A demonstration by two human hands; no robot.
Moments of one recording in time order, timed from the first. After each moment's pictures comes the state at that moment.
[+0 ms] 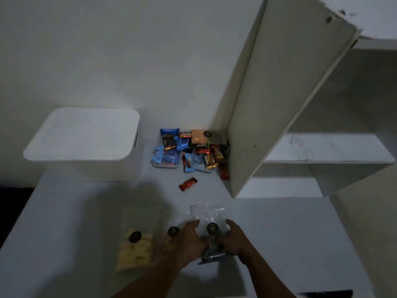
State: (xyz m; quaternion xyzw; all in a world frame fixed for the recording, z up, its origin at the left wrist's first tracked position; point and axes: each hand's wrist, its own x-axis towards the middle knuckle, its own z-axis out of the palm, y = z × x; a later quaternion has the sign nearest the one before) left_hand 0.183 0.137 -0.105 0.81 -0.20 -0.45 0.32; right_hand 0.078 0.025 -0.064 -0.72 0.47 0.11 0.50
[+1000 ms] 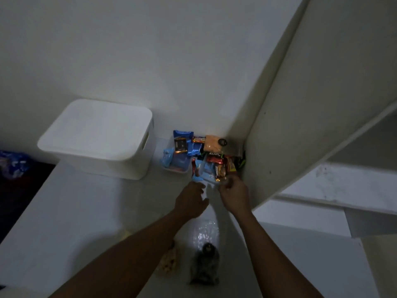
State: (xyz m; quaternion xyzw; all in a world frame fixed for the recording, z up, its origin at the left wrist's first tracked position) left_hand 0.289 0.030 -0.084 0.88 -0.31 -0.24 0.27; right_hand 0.200 -0.088 -0.043 -0.77 0.44 -0.06 0.46
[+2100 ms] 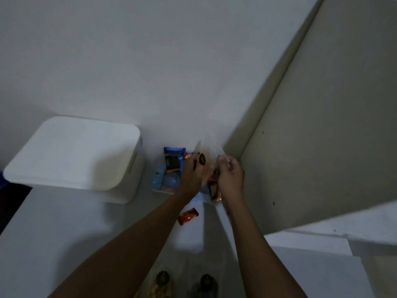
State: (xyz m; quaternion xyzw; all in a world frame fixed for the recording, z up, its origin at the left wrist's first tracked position) left_hand 0.365 -0.057 -0.031 0.72 -0.17 -0.27 0.62; right_hand 0.288 -0.123 -0.004 -0.57 0.43 -0.28 0.64
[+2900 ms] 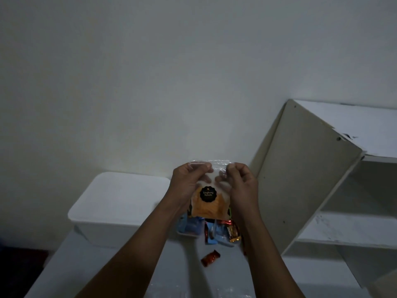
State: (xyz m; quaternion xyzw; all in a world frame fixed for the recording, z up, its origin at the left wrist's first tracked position) left_hand 0.390 0.099 0.174 0.52 -0.23 -0.31 0.77; right_hand 0.286 0.015 0.175 -0.56 0.24 -0.43 0.67
